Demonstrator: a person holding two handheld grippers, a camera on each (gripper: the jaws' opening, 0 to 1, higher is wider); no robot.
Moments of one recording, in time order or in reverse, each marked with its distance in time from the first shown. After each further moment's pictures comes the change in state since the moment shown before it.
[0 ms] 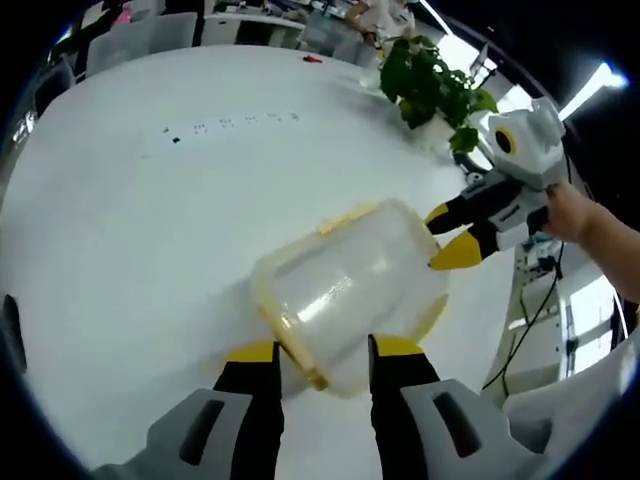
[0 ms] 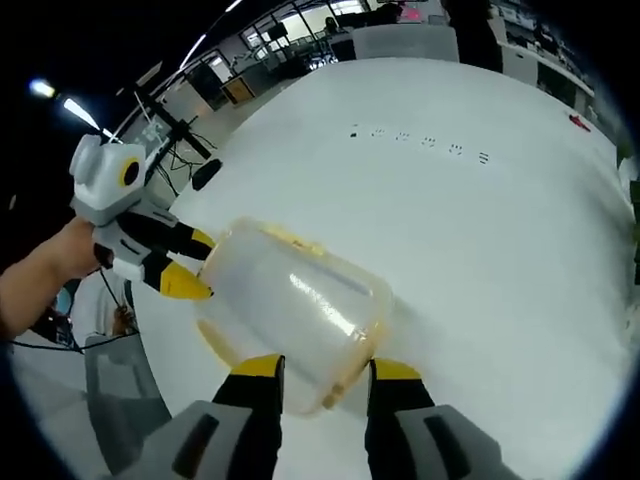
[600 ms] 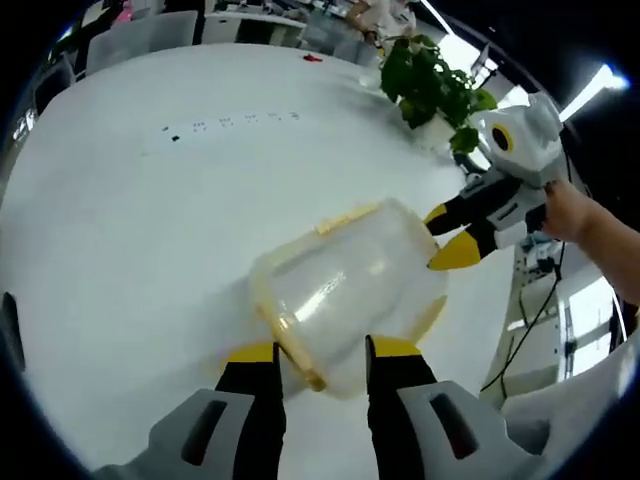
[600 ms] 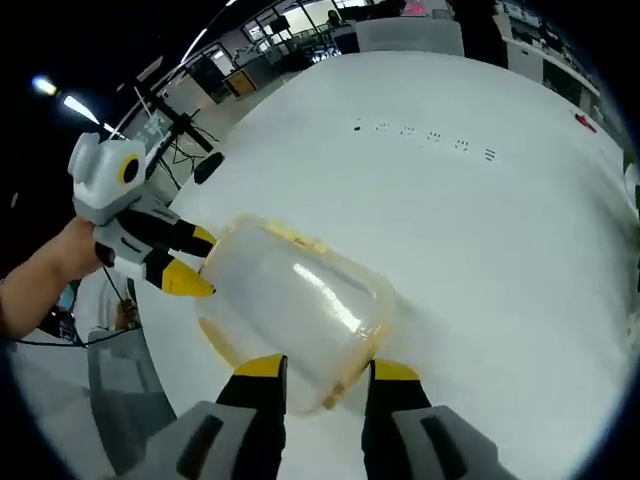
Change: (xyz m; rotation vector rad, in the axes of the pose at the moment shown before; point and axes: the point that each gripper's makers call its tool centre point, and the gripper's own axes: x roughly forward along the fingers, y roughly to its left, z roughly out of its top) left arm 0.002 0.000 -0.001 -0.003 0.010 0.016; right arm 0.000 -0.002 0.001 -0.015 0.021 0.012
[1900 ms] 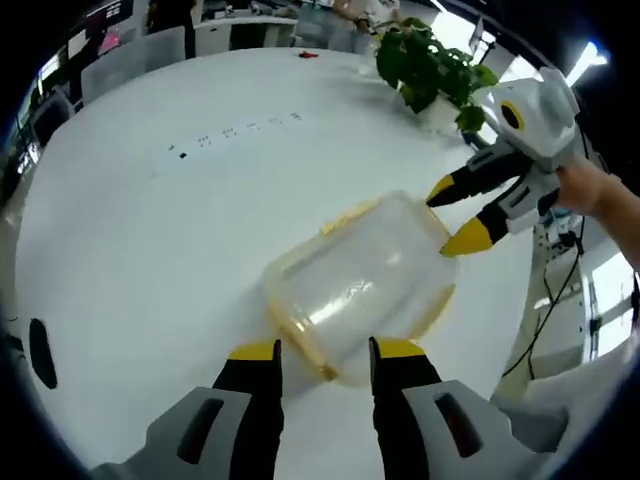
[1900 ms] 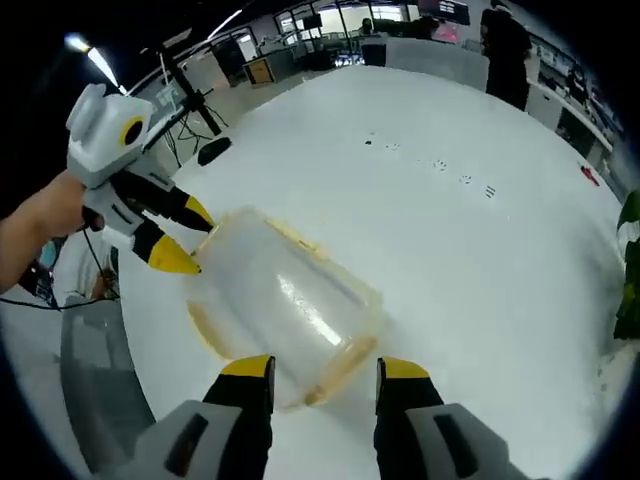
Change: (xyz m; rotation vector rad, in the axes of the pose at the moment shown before) left arm -0.009 0.002 -0.001 0.085 0.016 0.073; right arm -0.006 -0.008 0.003 -0.136 -0.027 -0.073
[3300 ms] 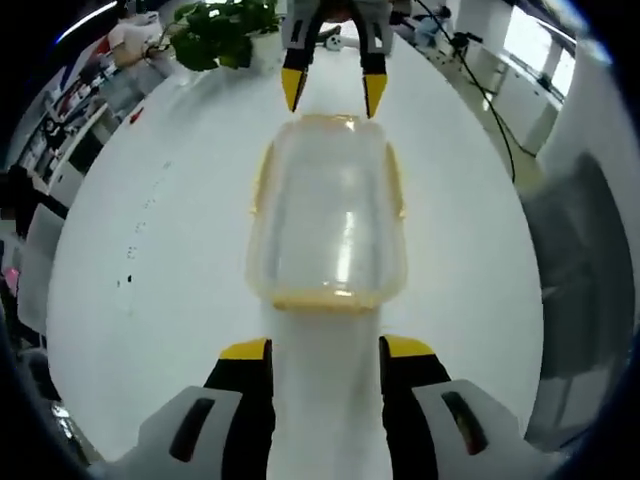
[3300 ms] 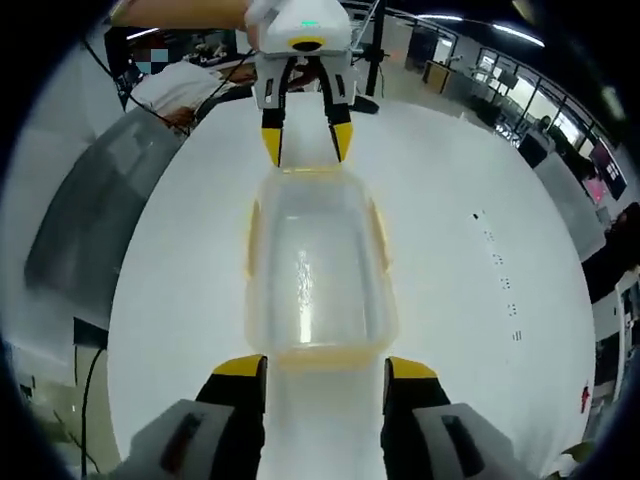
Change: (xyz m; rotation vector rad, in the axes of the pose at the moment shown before) left arm -0.018 0.022 -0.007 0.834 0.125 -0.088; right arm -0.014 0.002 -0.001 -0.829 0.098 0.091
